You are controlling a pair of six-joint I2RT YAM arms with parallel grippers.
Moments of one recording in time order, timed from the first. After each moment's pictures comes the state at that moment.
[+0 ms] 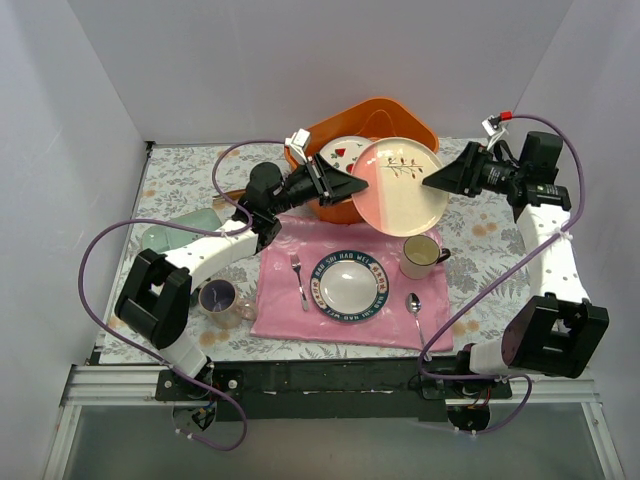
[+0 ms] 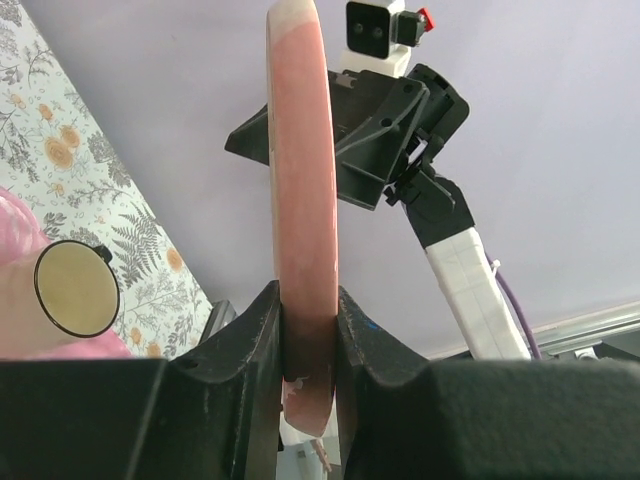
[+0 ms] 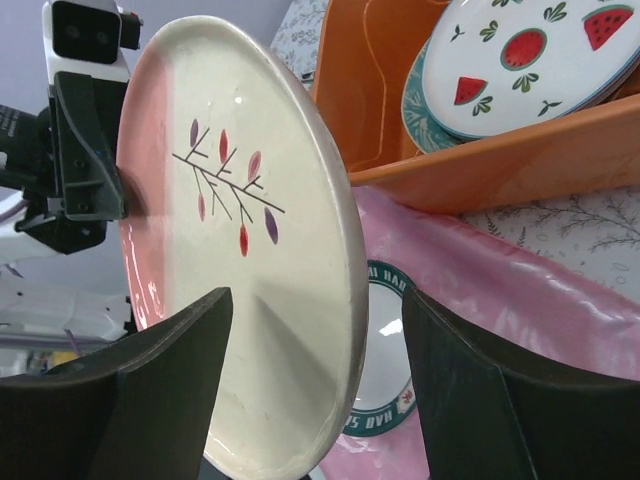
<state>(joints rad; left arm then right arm) -0.59 1.62 1.12 0.71 0.59 -1.31 -0.16 1.38 1.30 -0.44 -1.11 0.29</state>
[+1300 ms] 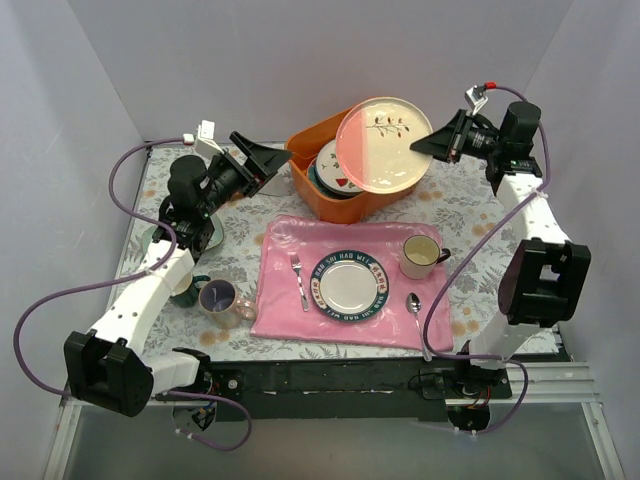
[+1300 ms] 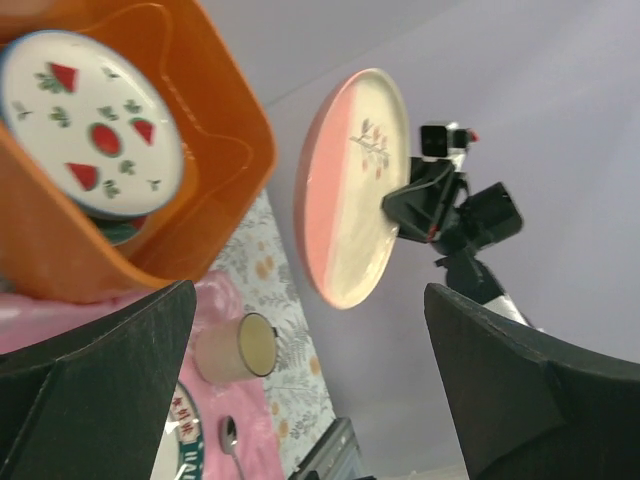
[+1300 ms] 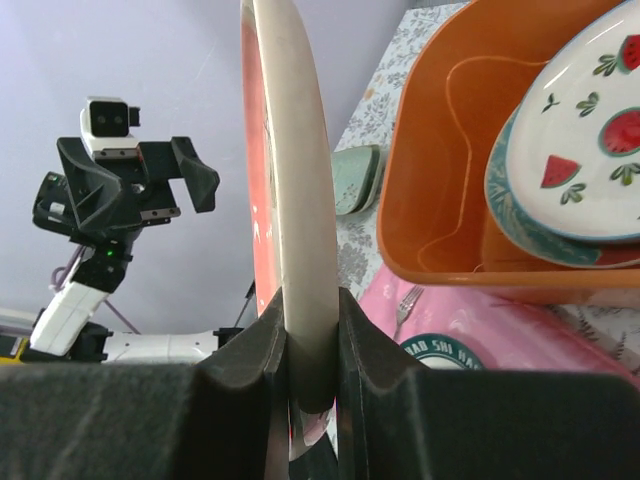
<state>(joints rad) -0.30 1.21 1.07 0.20 0.39 -1.05 -0.09 1.64 1.39 0.13 -1.23 0.86</state>
